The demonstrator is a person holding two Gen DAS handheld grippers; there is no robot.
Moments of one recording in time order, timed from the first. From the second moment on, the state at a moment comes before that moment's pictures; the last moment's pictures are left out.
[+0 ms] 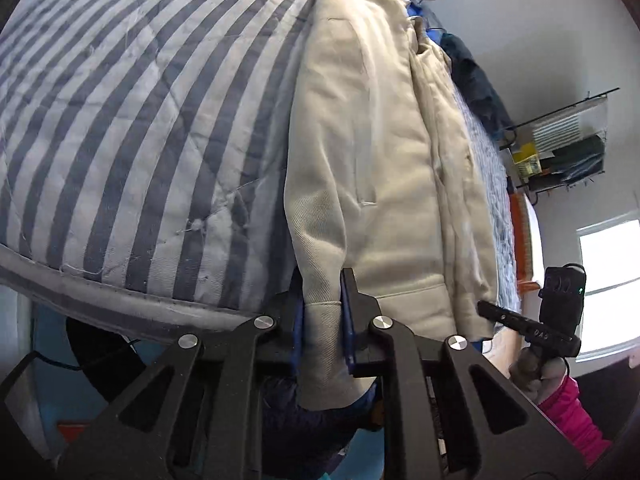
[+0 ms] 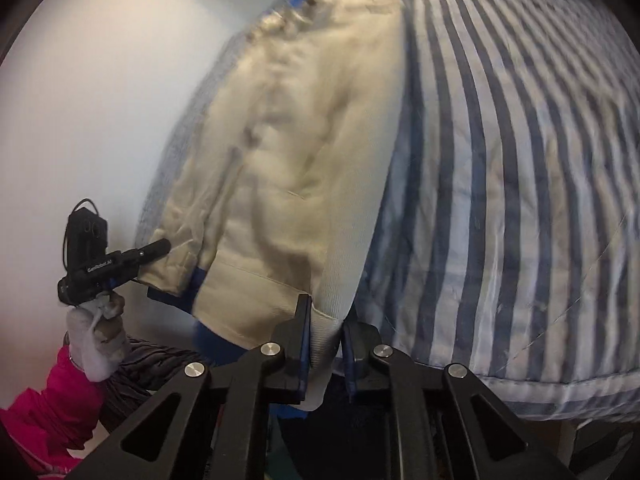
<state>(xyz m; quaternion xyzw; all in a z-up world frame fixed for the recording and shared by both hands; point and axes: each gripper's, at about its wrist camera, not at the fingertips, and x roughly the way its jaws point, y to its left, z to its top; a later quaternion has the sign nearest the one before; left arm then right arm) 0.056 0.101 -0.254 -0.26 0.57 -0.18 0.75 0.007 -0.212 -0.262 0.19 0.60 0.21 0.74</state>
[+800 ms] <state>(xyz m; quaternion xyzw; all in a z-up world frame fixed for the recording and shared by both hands) 0.050 0.106 -0.188 -0.15 0.47 -0.17 0.85 0.073 -0.081 -0.244 -0.03 0.52 0.26 0.81</state>
